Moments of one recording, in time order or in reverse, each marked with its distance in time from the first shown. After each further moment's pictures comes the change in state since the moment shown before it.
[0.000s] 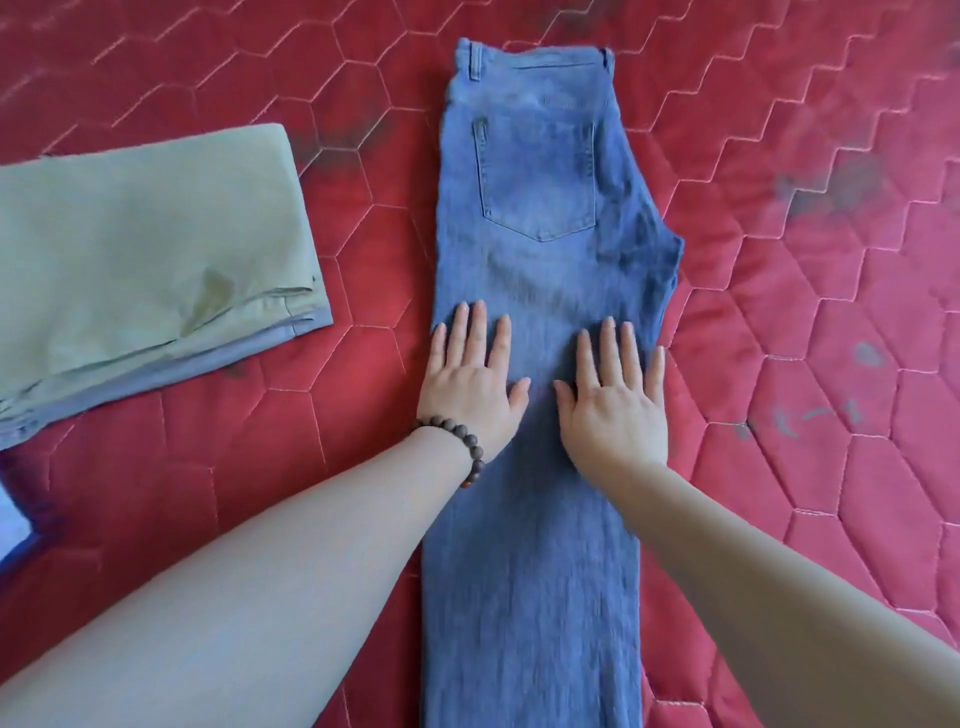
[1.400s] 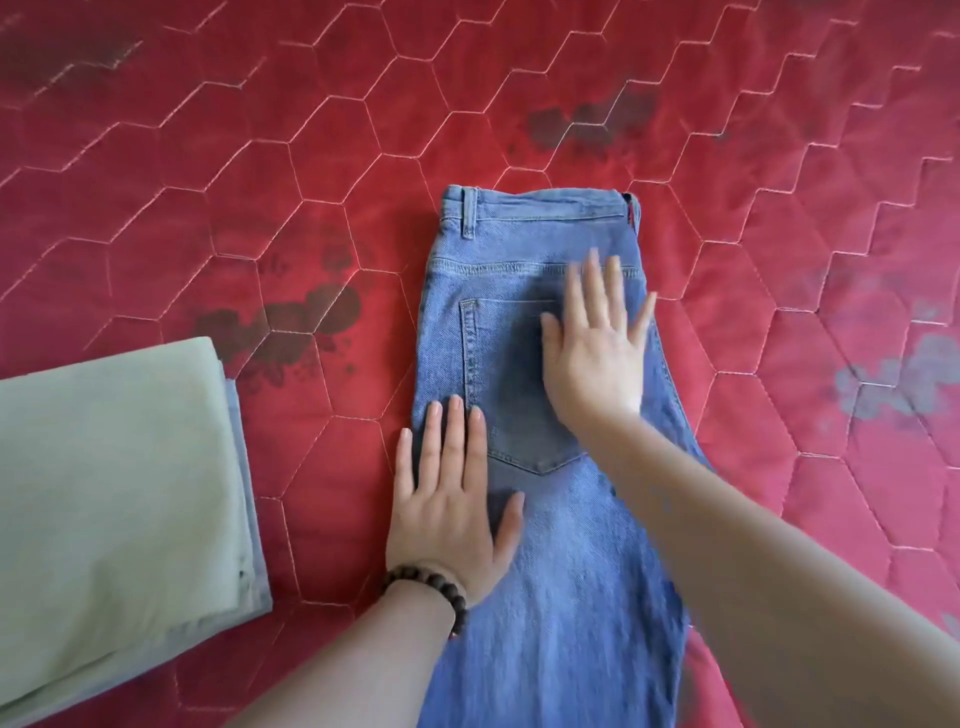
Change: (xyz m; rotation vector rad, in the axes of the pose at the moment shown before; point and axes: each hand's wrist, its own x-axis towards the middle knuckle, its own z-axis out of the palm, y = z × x) left_hand 0.143 -0.029 -0.017 -0.035 0.022 -0.069; right_hand 0.304 -0.014 -0.030 0.191 0.165 0.000
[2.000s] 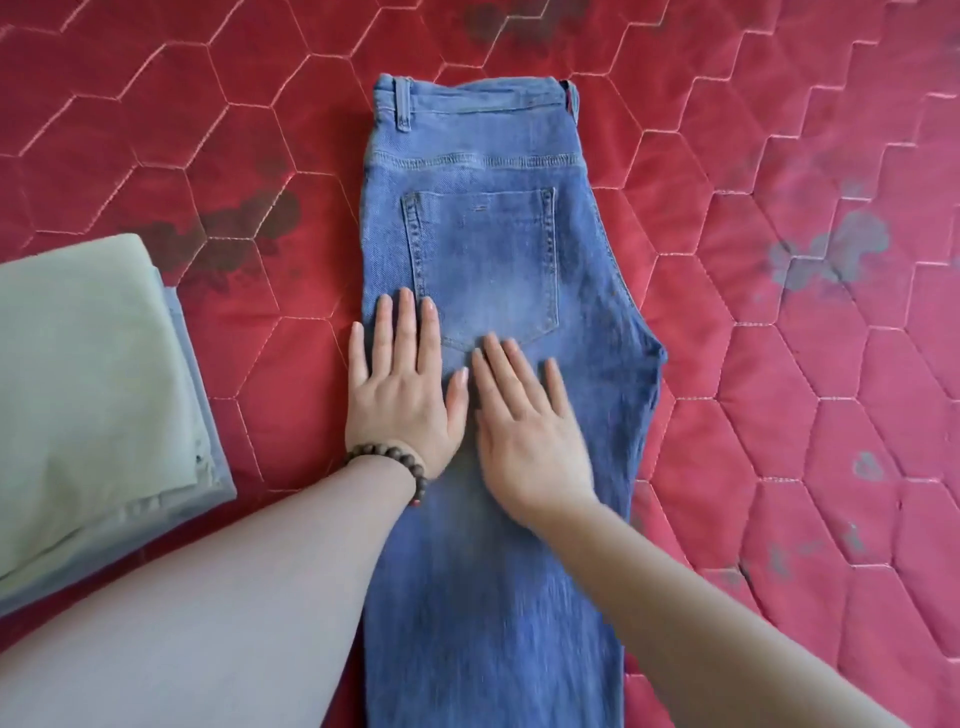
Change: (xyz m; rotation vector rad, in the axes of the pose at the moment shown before) left_hand -0.001 -0.001 0.009 0.054 0.112 0.021; right_hand -0.175 -0.002 -0.010 -0.014 -0.175 -0.216
